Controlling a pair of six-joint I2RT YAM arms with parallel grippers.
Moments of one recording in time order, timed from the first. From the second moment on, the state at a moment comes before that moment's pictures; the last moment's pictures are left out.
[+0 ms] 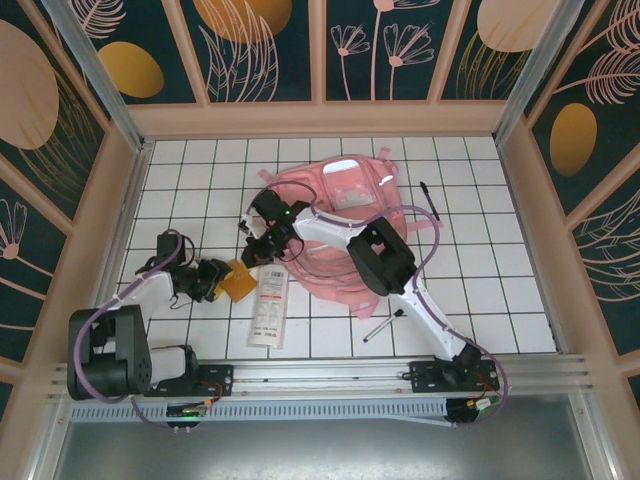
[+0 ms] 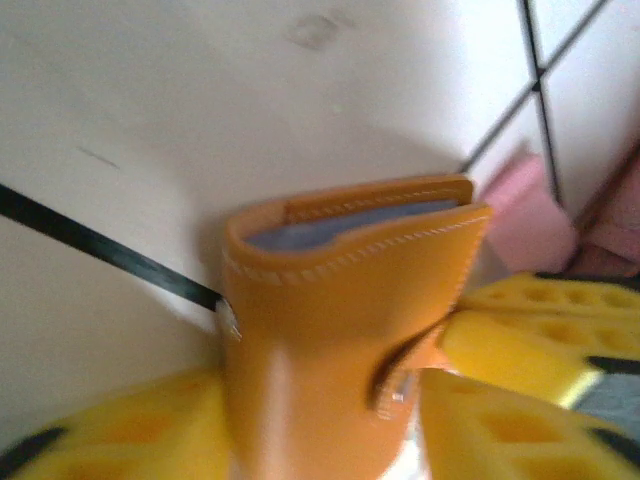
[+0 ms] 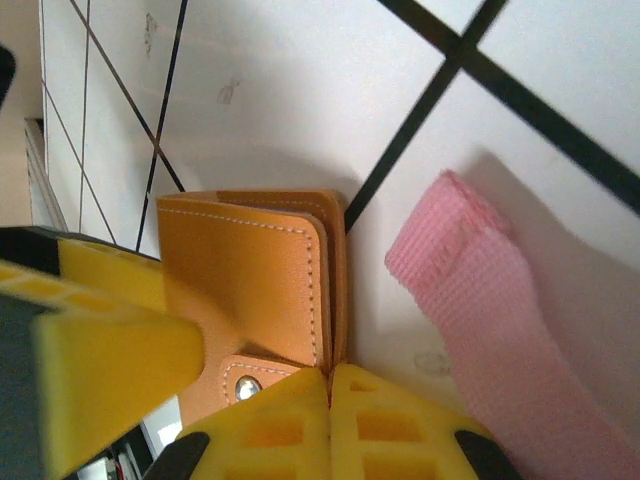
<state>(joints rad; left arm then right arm) 0.07 1.26 0.47 -0.37 0.53 -0.89 0.90 2.46 1.96 -0.58 -0.71 0.43</state>
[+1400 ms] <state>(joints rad) -0.83 1.84 1.20 -0.30 0.02 0.31 0.07 1.10 1.05 -0.54 -0.15 0.70</state>
